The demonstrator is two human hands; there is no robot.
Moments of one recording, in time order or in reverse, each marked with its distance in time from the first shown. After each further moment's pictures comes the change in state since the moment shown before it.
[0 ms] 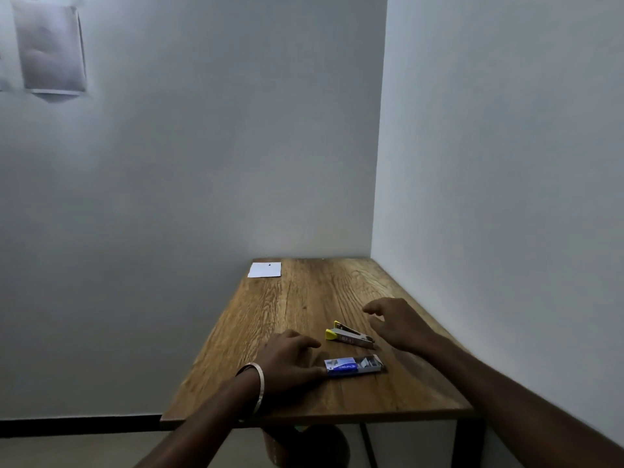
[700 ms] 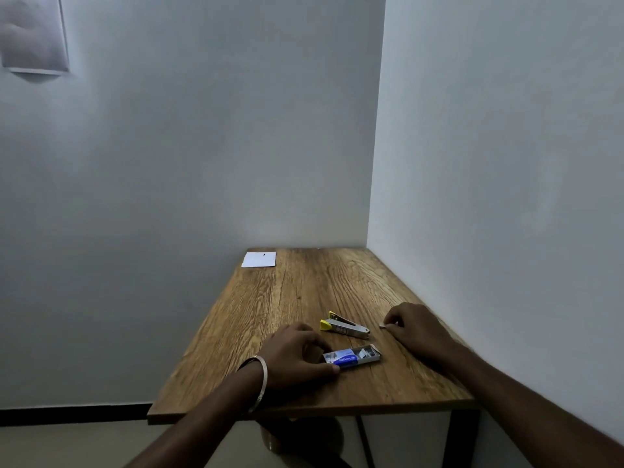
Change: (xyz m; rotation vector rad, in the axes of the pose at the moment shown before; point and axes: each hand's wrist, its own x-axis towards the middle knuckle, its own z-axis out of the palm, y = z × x) left_hand 0.003 0.013 0.009 -0.078 0.001 0.098; right_hand -0.016 0.052 0.017 -0.051 0.021 0.155
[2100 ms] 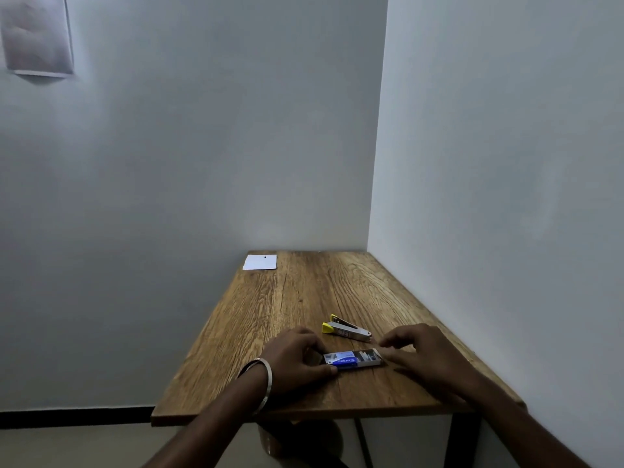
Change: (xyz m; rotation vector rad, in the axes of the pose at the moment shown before) left_hand 0.000 -0.003 0.001 0.003 0.081 0.052; right_hand -0.057 -0.019 -0.022 0.297 -0.094 -0.096
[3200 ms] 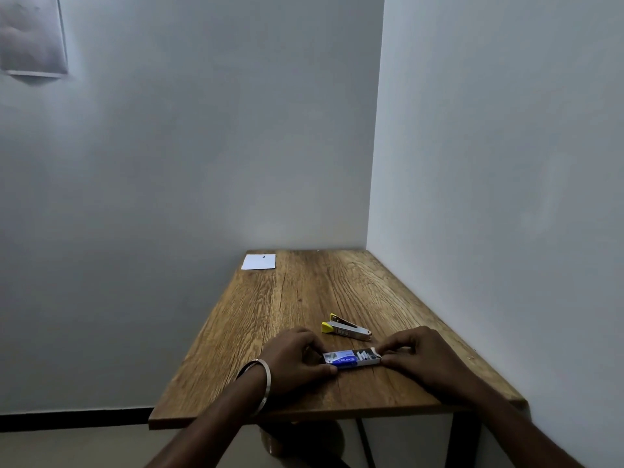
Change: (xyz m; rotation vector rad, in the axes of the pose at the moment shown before) left_hand -0.001 0.003 -0.002 -0.041 -0.005 -0.015; right_hand -0.002 0.008 0.007 0.121 0.004 -0.024
